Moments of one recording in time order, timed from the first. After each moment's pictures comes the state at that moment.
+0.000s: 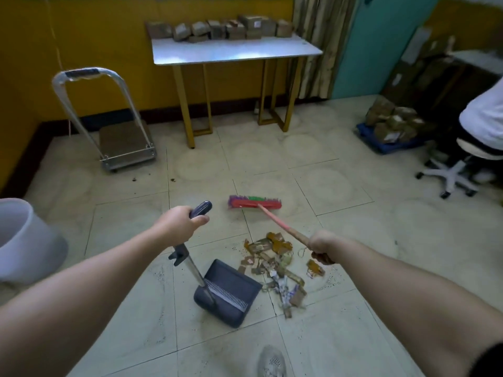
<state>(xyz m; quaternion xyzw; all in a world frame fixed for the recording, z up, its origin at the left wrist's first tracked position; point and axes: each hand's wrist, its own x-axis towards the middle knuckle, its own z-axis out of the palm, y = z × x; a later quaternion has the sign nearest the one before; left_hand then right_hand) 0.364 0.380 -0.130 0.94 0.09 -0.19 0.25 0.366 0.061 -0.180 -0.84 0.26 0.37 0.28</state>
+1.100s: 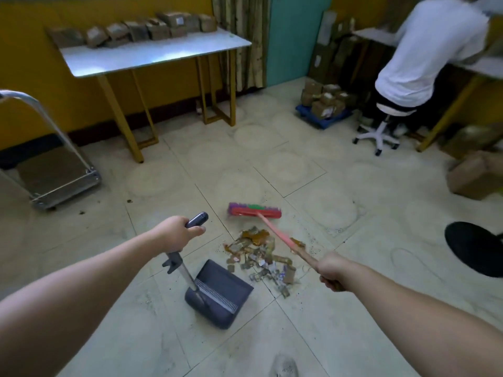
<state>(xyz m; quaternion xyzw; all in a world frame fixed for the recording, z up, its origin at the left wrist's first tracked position) 0.392 0.406 -0.134 0.94 -0.05 -0.29 0.19 0.252 0.088 -0.212 -0.75 0.43 0.30 0.40</state>
